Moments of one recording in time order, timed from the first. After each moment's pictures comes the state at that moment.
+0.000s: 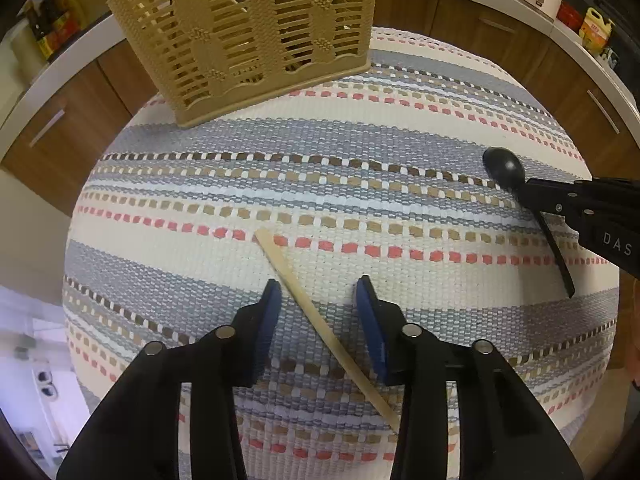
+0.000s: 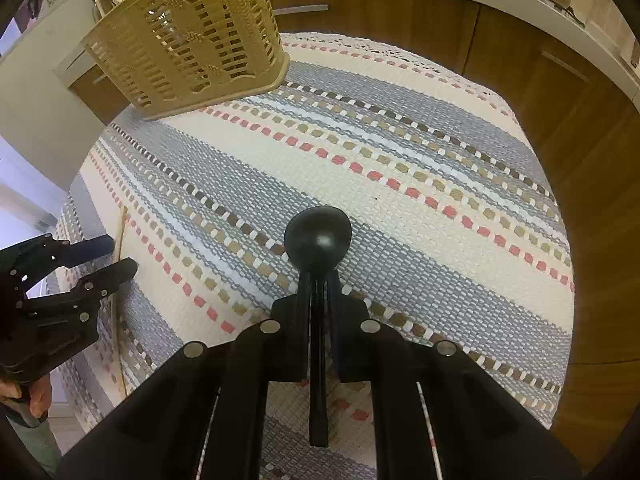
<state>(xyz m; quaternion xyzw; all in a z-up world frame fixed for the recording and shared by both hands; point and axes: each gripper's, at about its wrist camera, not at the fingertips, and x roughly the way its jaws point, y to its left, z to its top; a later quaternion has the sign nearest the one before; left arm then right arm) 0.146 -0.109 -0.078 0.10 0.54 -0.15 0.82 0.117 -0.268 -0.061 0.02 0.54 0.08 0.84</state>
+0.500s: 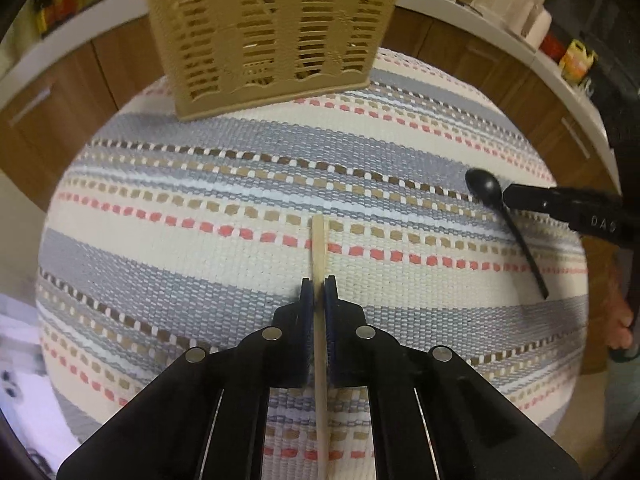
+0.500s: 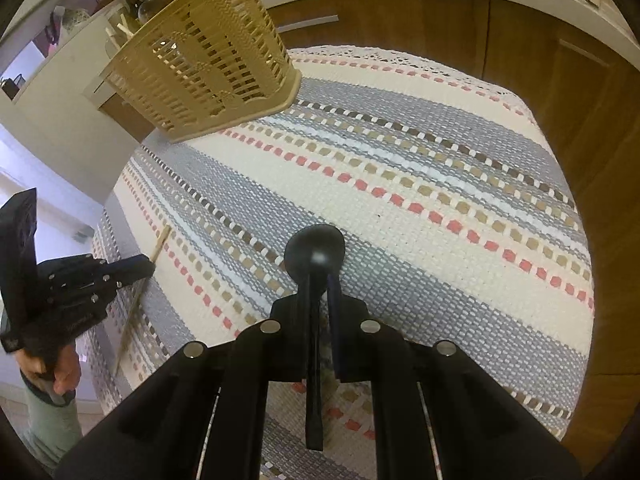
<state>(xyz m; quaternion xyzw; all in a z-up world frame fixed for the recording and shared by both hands) 0.142 -0.073 -0.075 0.02 0.53 -0.21 0.82 0.120 -0.294 -0.051 0.07 0.53 0.14 0.84</state>
